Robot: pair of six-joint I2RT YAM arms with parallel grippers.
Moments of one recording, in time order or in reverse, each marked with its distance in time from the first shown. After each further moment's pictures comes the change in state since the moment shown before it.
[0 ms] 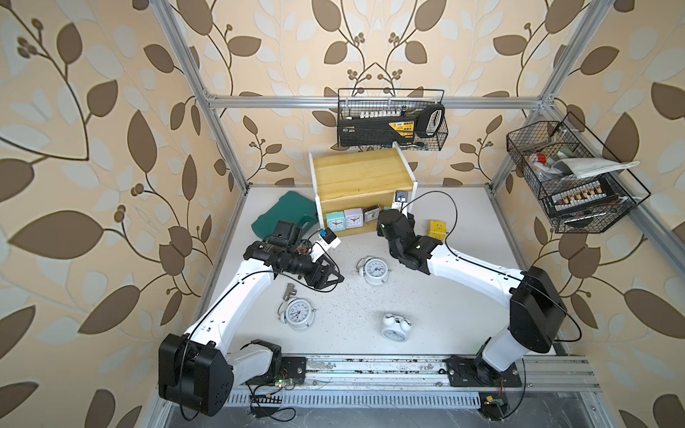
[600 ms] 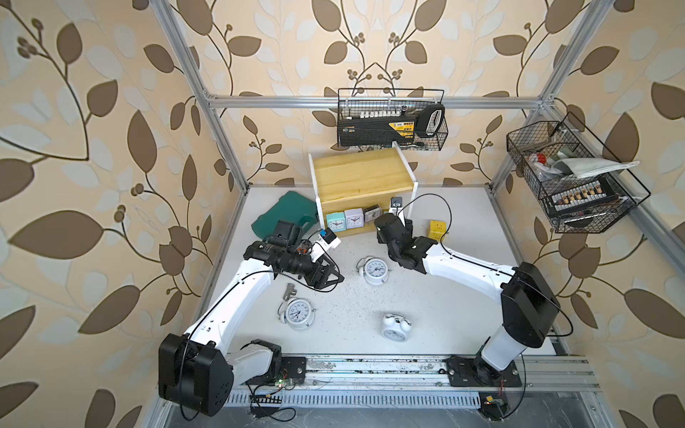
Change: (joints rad) left arm 0.000 0.000 0.000 0.000 0.000 0.000; right arm -0.005 0.033 -0.005 -0.080 -0.025 -0.023
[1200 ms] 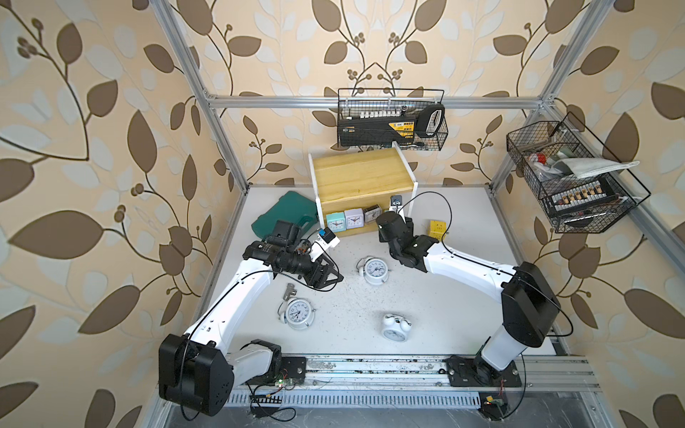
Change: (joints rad) left arm 0.006 0.000 0.000 0.000 0.001 0.001; right arm -0.020 0.000 0.008 0.004 -0.016 -0.039
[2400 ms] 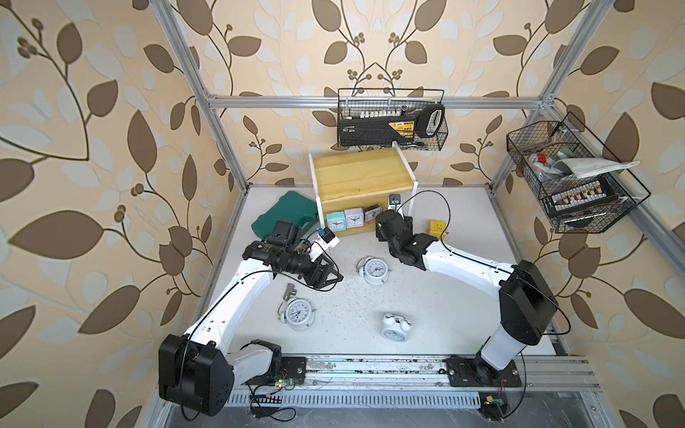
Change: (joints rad) left arm 0.006 -0.001 0.000 0.000 0.000 0.001; right arm -0.005 0.016 0.019 -0.008 -0.034 -0.006
